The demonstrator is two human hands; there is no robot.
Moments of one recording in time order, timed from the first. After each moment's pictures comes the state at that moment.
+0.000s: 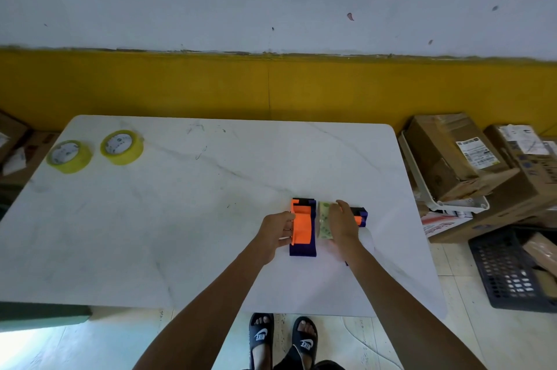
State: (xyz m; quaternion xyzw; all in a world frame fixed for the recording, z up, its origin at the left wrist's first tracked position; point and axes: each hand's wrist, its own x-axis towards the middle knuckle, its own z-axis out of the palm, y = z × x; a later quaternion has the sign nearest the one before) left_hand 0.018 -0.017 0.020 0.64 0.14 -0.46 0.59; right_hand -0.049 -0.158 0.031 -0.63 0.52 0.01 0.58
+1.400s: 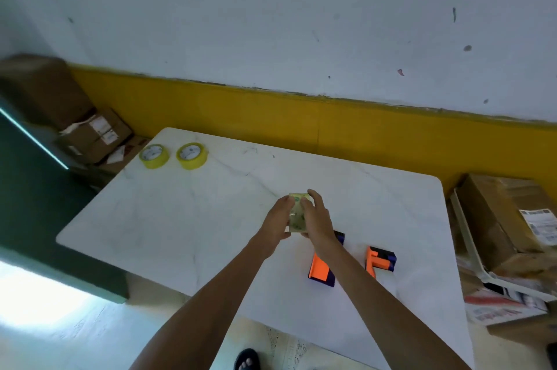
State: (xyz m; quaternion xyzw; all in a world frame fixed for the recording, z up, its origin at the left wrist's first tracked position) left_hand 0.015 0.012 0.120 0.69 0.10 -0.29 0.65; right_hand -0.004 -0.087 0.105 -0.68 0.27 0.03 0.68
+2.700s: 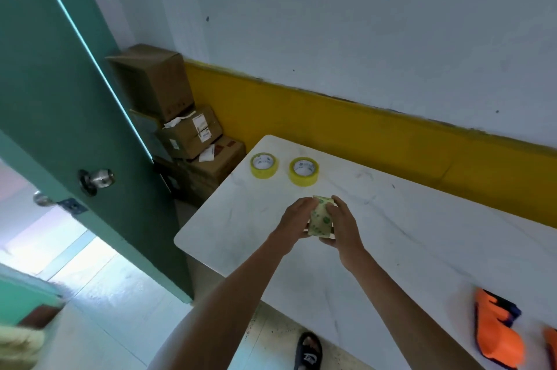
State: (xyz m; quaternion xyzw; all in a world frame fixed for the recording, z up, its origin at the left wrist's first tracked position) left_hand 0.157 0.348 0.117 0.67 0.12 -0.24 0.69; right_hand 0.133 0.231 0.108 -0.65 0.24 0.07 0.72
